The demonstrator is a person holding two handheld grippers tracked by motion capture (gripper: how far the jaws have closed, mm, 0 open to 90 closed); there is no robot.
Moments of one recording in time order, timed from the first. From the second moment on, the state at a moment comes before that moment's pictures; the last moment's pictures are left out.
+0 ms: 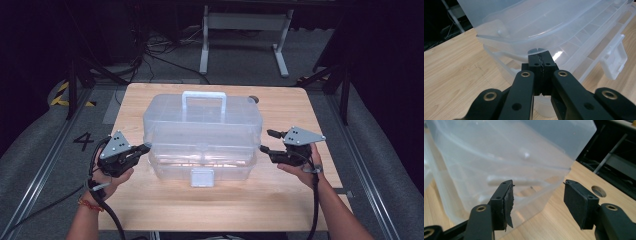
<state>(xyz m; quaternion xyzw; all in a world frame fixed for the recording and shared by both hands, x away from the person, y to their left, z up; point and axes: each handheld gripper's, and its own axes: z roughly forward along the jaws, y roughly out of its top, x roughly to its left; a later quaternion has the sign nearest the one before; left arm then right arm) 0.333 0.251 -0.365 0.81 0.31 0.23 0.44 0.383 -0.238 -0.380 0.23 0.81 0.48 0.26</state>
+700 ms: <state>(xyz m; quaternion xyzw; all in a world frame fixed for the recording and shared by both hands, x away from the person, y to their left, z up) 0.310 0.276 -0.382 0.80 0.35 0.25 0.42 0.378 -0.226 -0.370 0.21 0.77 0.53 0.29</state>
